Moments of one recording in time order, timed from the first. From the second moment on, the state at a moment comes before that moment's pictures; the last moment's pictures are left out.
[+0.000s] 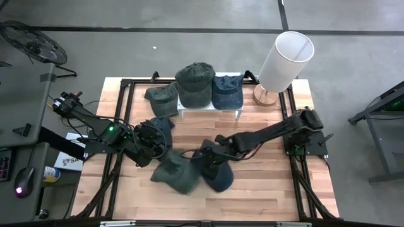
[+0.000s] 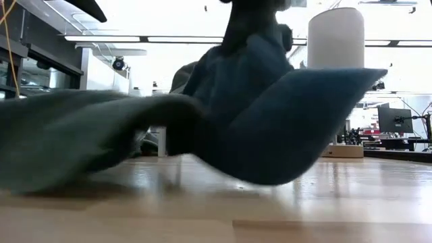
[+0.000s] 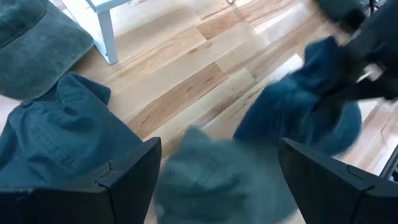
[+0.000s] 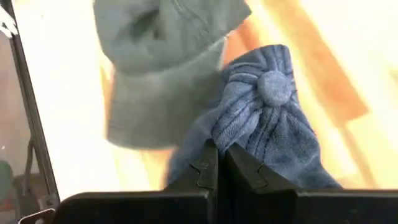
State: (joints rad) left arm -0.54 1.24 1.28 -1.12 -0.62 -1.38; right arm 0.29 1.84 1.53 -0.70 0.15 0.73
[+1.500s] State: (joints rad) left arm -0.54 1.24 1.28 -1.12 -0.62 -1.42; right arm -0.09 1.35 1.54 -0.78 0.48 0.44
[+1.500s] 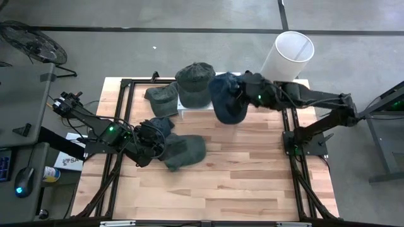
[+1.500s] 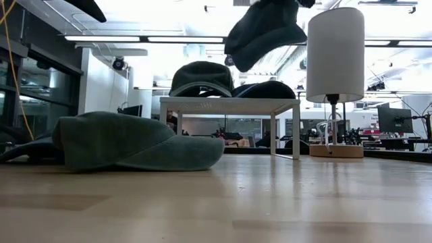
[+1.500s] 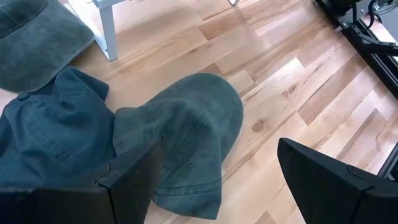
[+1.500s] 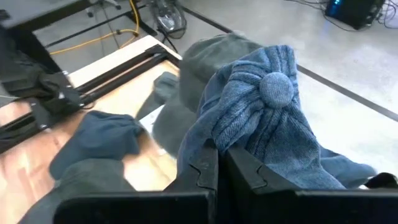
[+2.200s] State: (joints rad) left arm -0.54 1.24 1.28 -1.12 -0.62 -1.42; right arm -0.42 1.35 1.54 -0.67 0.03 0.37
